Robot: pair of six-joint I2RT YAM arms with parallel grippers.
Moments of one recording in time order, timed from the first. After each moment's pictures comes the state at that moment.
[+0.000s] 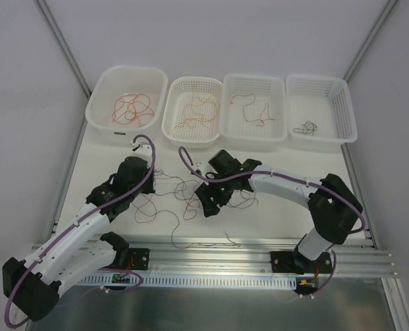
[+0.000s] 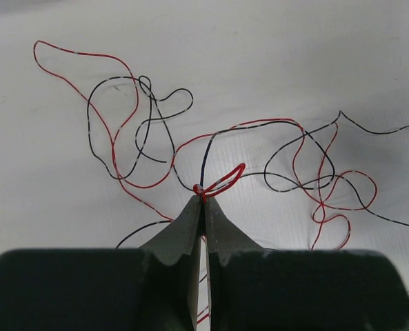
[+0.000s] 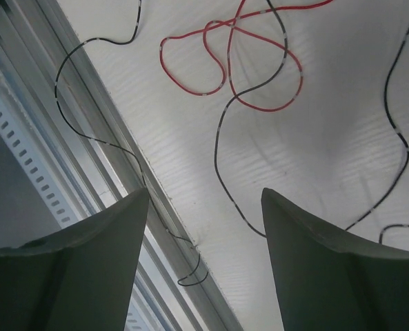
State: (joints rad) left arm -0.55 0.82 0.65 -0.51 -0.25 -0.25; right arm 0.89 1.60 1.06 -0.55 -0.41 0.02
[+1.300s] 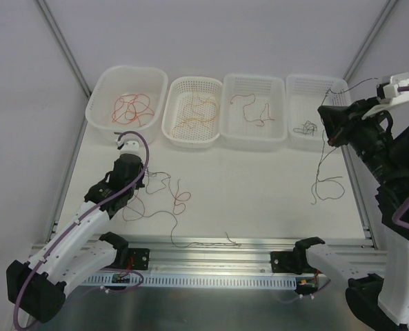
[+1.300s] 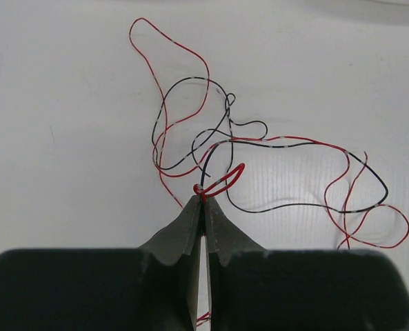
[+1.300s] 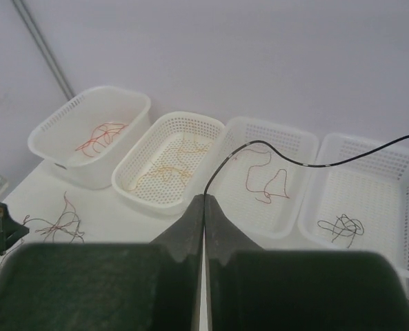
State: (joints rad) left arm -0.45 0.83 0.65 -0.53 -0.47 -0.26; right arm 0.26 0.94 1.81 -0.85 -0.12 0.09
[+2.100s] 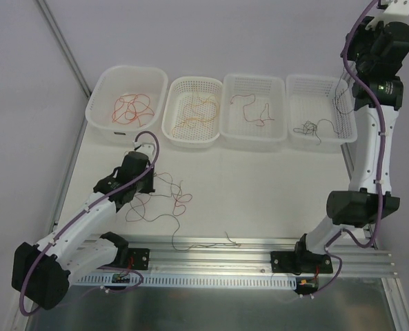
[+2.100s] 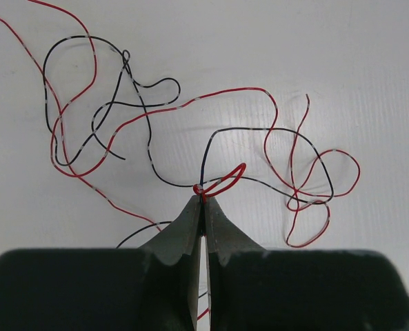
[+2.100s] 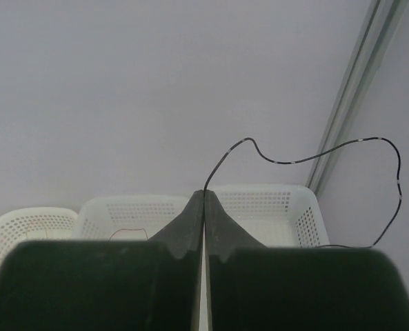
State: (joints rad) left arm -0.45 0.94 0.65 -0.51 -0.16 -0.26; right arm -0.10 1.63 2.14 -0.46 -0.04 0.06
